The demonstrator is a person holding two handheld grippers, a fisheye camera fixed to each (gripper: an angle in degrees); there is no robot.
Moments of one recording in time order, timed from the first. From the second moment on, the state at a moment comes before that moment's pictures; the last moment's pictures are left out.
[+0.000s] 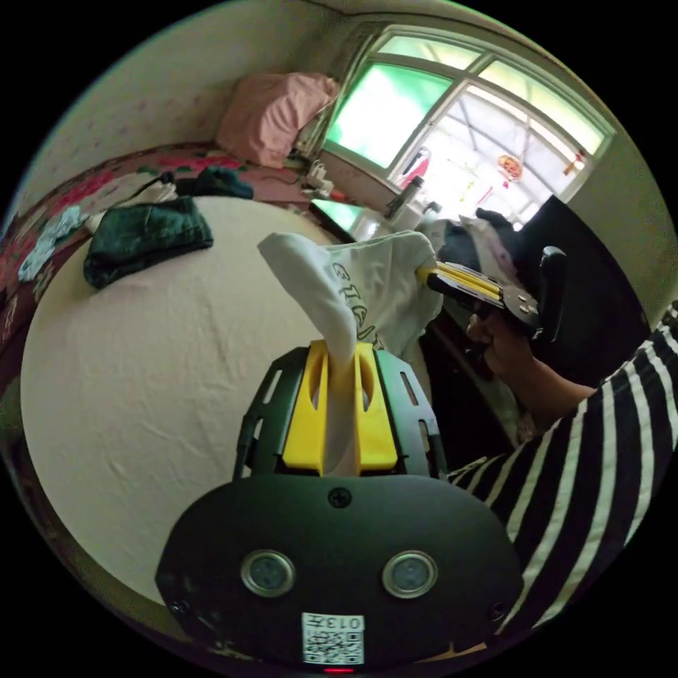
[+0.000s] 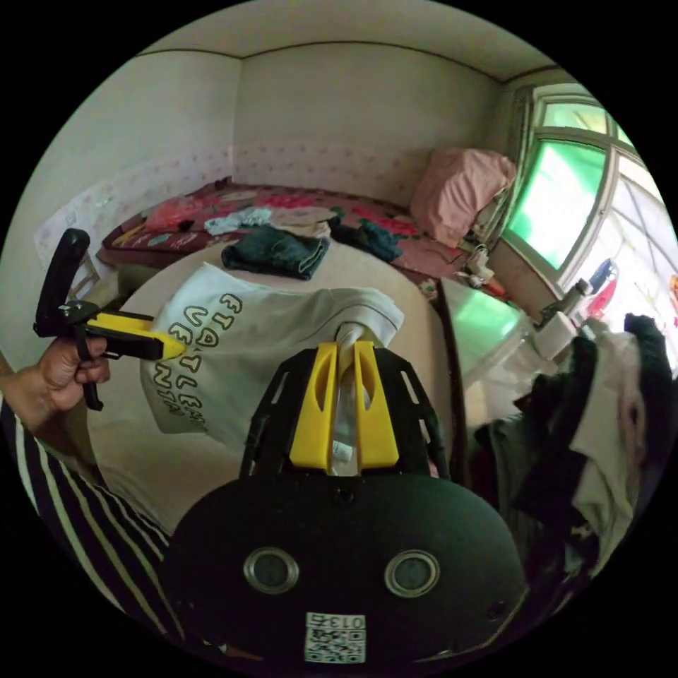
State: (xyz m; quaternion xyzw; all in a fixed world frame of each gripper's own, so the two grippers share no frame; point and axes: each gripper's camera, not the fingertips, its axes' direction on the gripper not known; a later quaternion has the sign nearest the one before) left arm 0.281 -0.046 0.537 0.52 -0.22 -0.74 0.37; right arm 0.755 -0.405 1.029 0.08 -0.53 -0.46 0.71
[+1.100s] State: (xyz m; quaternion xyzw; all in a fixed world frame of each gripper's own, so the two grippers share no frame) left arm -0.049 -0.296 0.090 0.53 -0.26 -0.53 0.60; right arm 1.018 -0.681 1.238 0.07 -0.35 -0.40 0.84
